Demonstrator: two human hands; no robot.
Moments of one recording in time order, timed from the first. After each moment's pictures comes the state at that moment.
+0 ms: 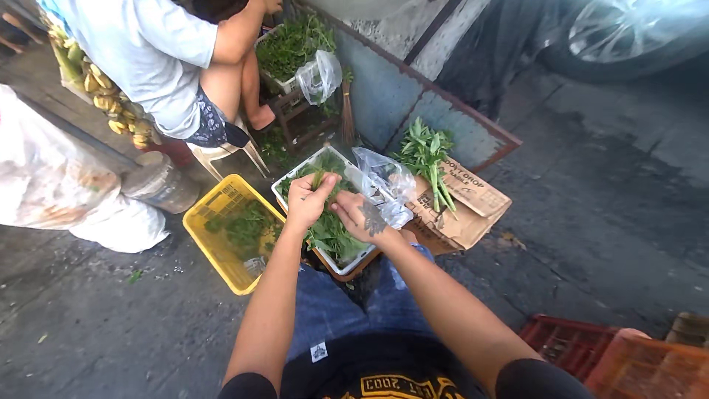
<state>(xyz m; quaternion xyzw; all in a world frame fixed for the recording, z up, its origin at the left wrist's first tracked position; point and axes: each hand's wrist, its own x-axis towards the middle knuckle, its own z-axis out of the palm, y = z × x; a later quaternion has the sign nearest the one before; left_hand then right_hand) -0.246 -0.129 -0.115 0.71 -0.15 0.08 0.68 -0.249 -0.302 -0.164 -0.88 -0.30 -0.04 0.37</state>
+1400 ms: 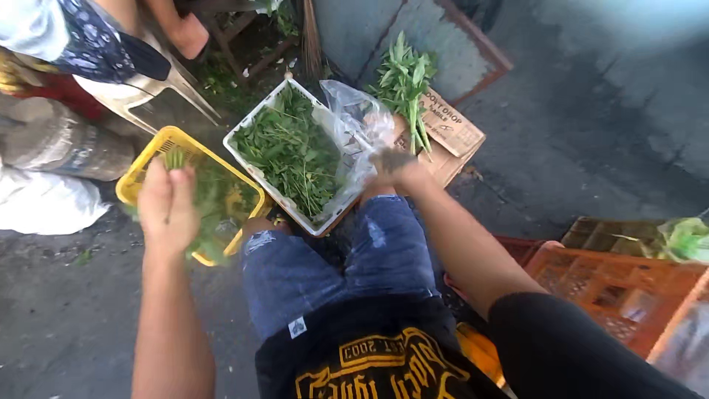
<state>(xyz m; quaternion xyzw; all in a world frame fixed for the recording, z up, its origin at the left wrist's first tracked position) -0.271 0.004 -0.119 0.90 -0.07 0.11 0.42 -0.208 -0.439 -0.234 -0.95 -0.09 0.27 0.13</state>
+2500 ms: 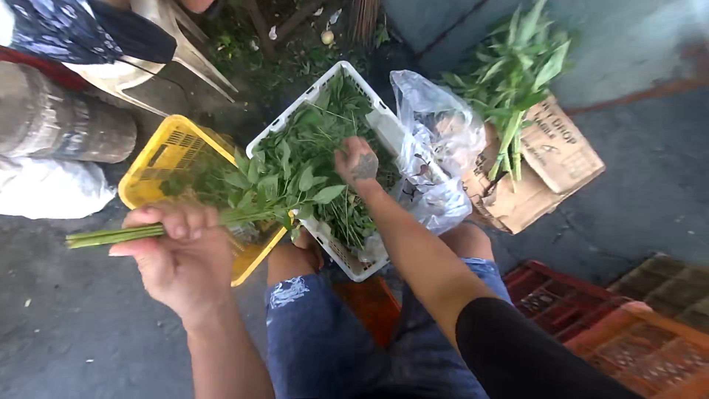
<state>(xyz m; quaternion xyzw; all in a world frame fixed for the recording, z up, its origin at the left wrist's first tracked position) -0.159 0.019 -0.206 0.49 0.01 0.22 0.84 -0.046 -0.245 -0.415 -0.95 0.05 0.09 0.29</state>
